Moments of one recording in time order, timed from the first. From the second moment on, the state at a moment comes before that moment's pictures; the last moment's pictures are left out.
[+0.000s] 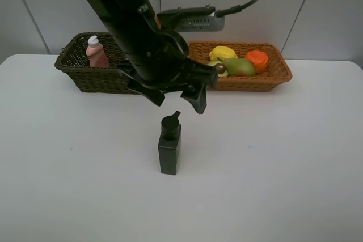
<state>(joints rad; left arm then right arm) -0.77 1.77 -1.30 -0.28 0.85 -0.26 0.04 0.00 -0.52 -0.01 1.05 -0.17</state>
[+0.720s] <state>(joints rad) -0.81 1.82 -1.30 -0.13 0.92 -0.58 0.04 0.00 -0.52 -0.01 1.05 -0.17</state>
